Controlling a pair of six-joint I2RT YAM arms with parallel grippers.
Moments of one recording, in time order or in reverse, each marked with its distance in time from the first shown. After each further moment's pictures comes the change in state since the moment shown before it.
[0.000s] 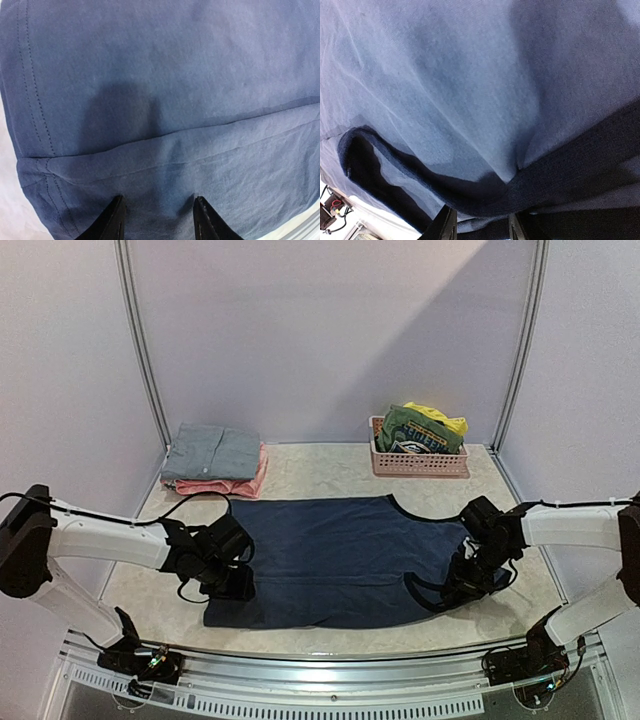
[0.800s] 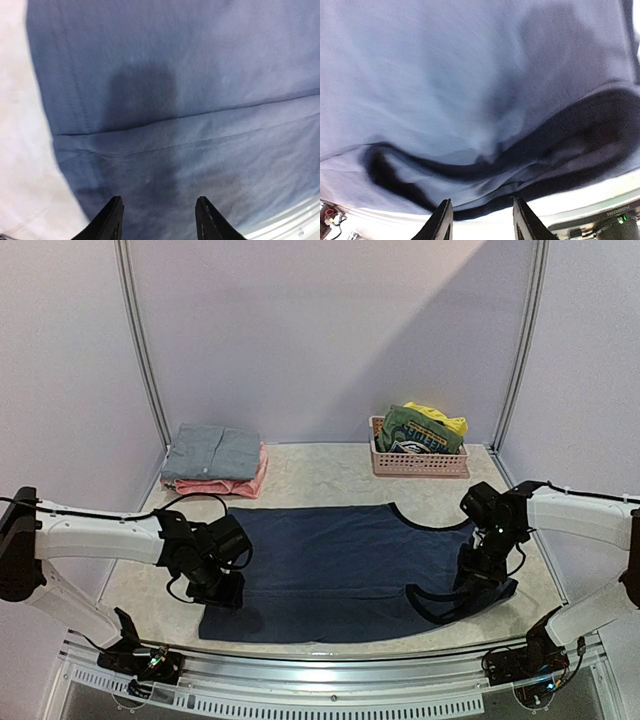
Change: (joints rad) left arm -0.040 -0.047 0.075 -0.272 0.000 -0.021; right arm 0.008 -0.034 0.137 -0.276 0.072 0.023
